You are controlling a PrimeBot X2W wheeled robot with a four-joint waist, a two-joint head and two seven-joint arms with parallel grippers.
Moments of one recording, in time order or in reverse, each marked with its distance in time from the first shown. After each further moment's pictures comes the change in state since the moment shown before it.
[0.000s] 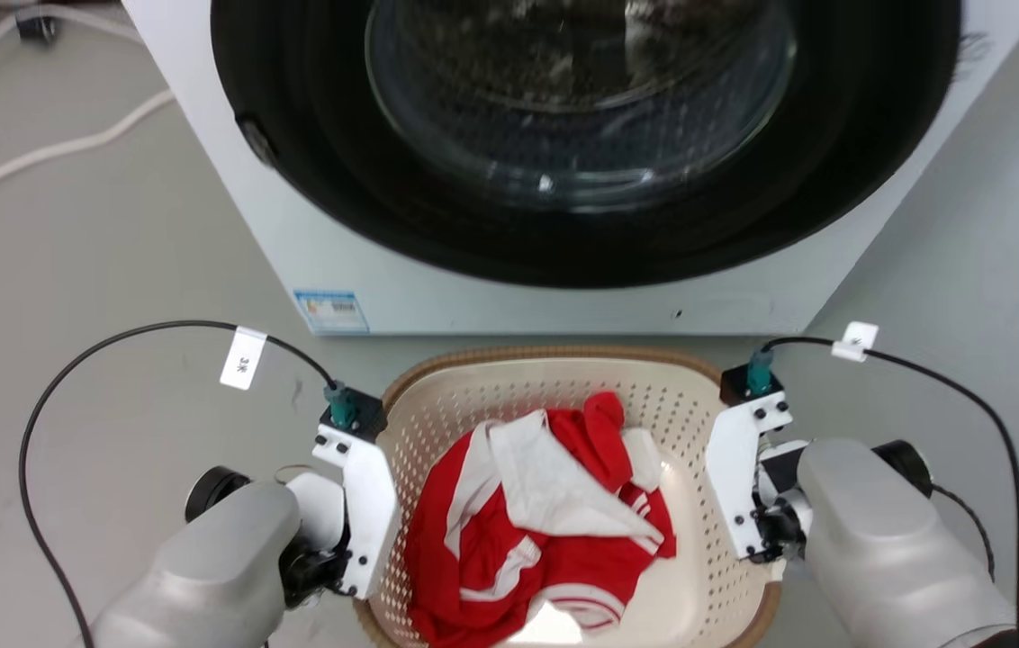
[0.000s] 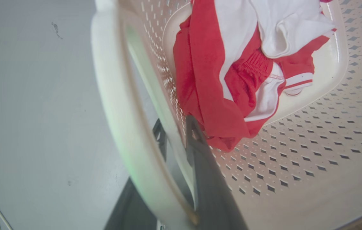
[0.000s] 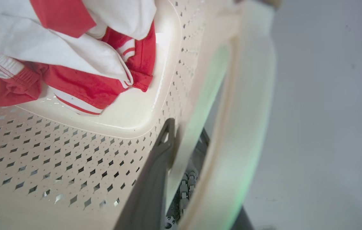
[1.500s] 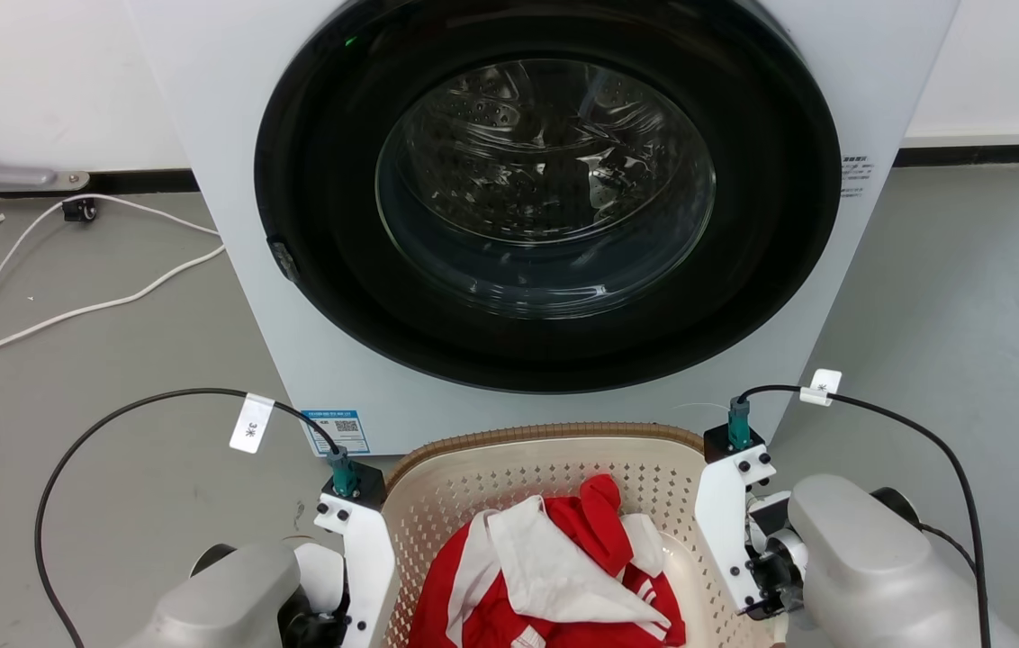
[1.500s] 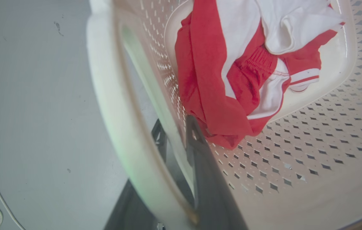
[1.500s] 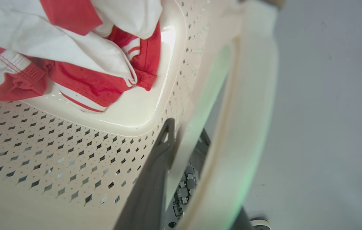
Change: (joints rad) left arm 0.060 0.026 -0.146 -0.005 -0.189 0.000 0.063; right arm 0.055 -0.047 0.326 -0.062 0.308 -0.002 0.149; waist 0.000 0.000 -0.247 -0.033
